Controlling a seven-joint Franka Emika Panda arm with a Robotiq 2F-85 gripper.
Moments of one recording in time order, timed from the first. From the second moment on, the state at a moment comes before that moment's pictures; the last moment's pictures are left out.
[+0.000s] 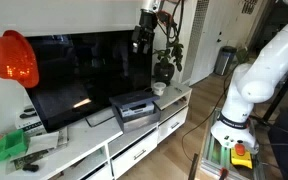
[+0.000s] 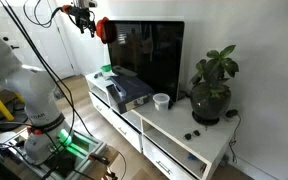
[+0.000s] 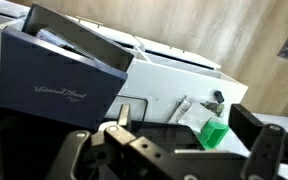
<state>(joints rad) 0.11 -0.39 0.07 -2.15 0.25 1.96 0.15</state>
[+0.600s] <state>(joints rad) 0.04 -0.36 0.06 -2.18 0.15 1.98 0.19</state>
